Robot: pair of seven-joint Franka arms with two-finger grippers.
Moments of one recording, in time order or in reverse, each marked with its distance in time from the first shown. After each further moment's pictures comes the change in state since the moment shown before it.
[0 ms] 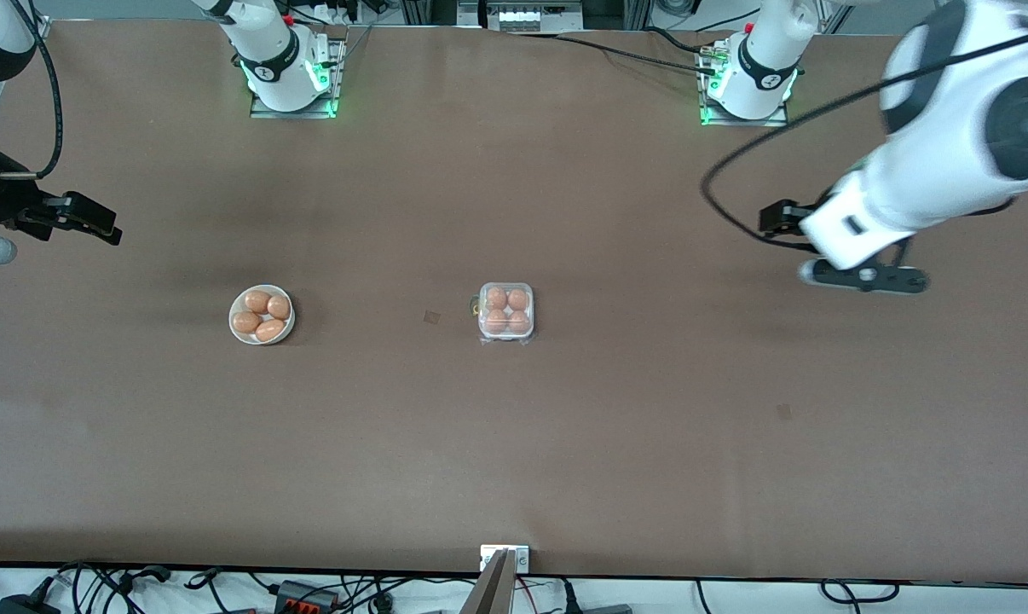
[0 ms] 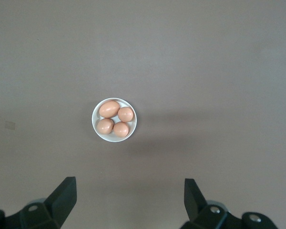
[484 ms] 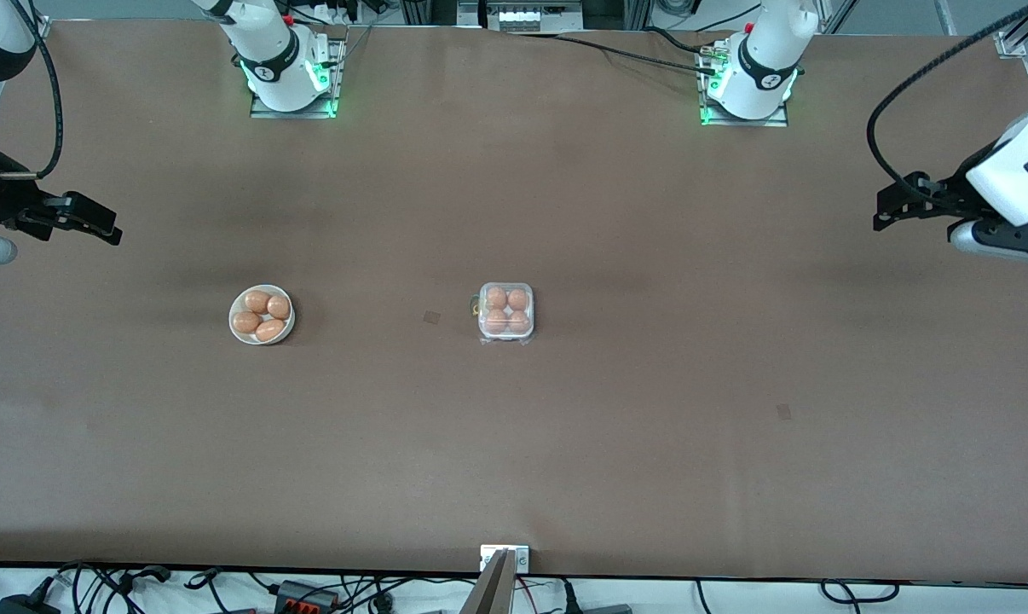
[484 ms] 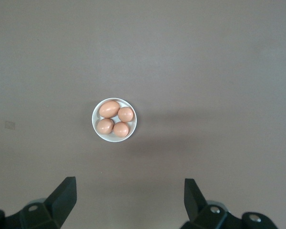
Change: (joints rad) left arm 0.279 -0.152 -0.154 -0.101 0.080 0.096 0.216; right arm 0.000 0.000 0.000 0.000 0.000 0.000 0.000
